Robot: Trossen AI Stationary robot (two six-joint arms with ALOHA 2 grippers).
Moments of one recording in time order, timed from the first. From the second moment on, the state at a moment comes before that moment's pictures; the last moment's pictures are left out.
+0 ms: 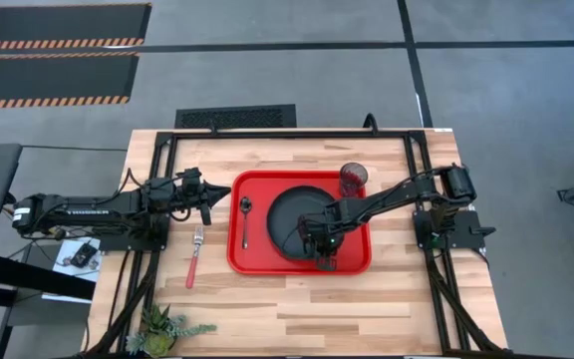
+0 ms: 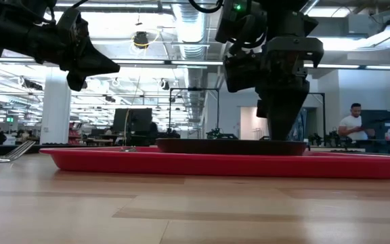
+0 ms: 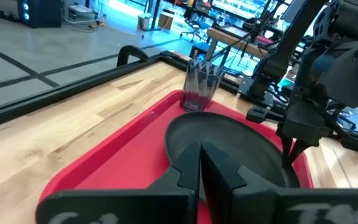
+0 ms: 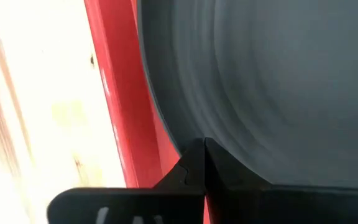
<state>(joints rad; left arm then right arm) 0.16 0.56 0.20 0.19 -0.15 -0.35 0.11 1.83 1.19 -0.66 -0.24 0.34</state>
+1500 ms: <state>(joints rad) 0.16 0.56 0.20 0.13 -0.05 -0.43 0.09 1.59 1.21 -0.73 -0.14 0.39</state>
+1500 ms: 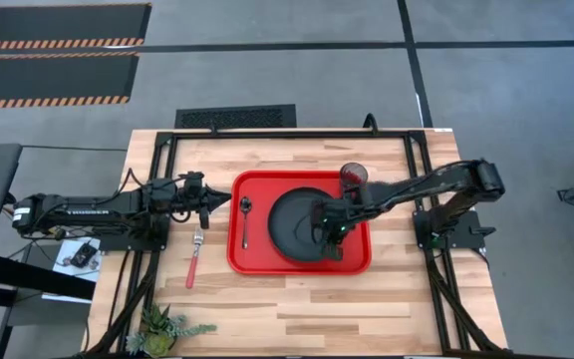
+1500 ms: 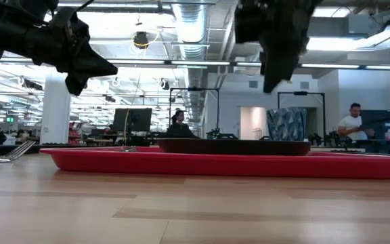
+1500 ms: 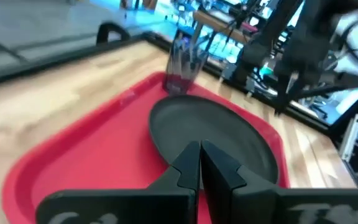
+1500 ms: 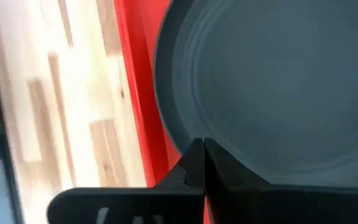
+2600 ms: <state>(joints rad) -0.21 1.10 0.81 -0.68 -0.25 -1.05 -0.16 0.92 0.76 -0.36 -0.23 0.16</state>
